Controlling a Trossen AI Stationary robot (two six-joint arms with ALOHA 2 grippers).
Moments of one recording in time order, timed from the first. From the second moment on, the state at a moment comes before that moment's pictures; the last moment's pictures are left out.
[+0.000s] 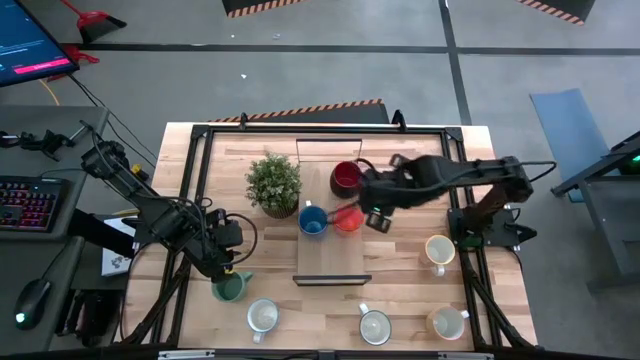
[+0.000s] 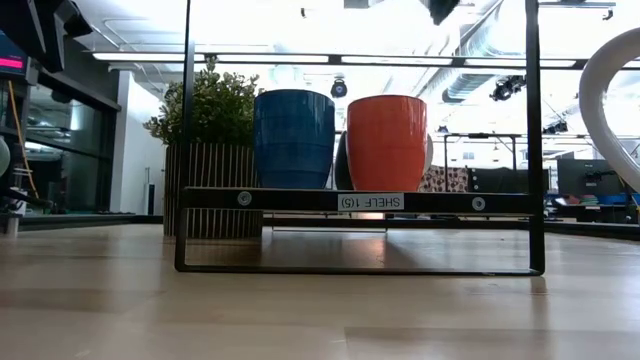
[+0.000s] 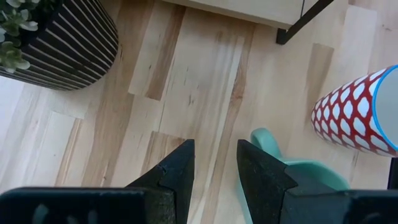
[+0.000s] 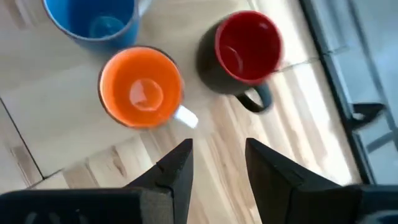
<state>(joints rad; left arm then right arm) -0.69 1.14 0.98 -1.06 -0.35 -0.88 0.19 1.67 1.91 -1.57 0.40 0.51</state>
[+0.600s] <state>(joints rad) -0.69 1.14 0.98 -1.04 -0.35 -0.88 0.43 1.19 1.31 -1.37 0.43 0.86</state>
